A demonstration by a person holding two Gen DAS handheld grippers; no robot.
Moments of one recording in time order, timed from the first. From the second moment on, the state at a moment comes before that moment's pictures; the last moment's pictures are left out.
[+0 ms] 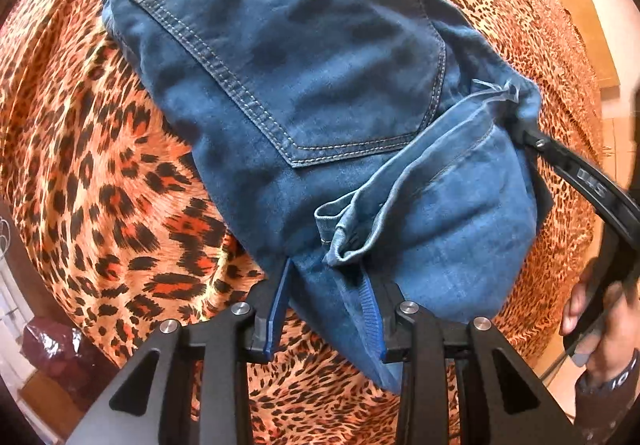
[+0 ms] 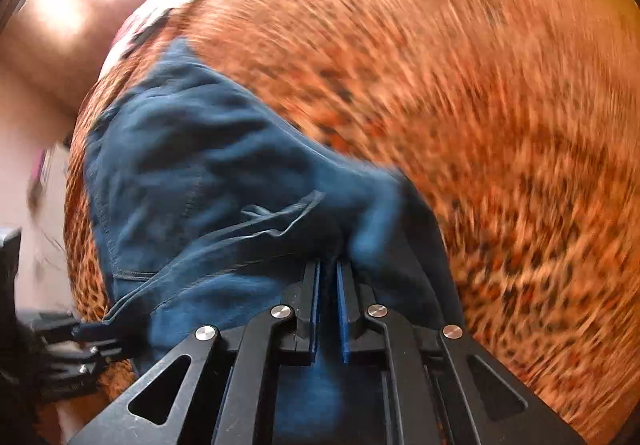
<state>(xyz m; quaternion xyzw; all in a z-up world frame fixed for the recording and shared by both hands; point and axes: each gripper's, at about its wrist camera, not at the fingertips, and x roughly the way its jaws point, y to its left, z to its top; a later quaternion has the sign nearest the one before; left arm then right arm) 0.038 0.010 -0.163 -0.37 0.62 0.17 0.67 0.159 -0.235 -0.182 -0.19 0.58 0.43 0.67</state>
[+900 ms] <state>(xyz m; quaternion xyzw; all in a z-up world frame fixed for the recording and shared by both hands) 0.054 -0.034 -0.172 -0.39 0.63 0.10 0.66 0.105 -0.285 -0.191 -0.10 0.62 0.41 0.66</state>
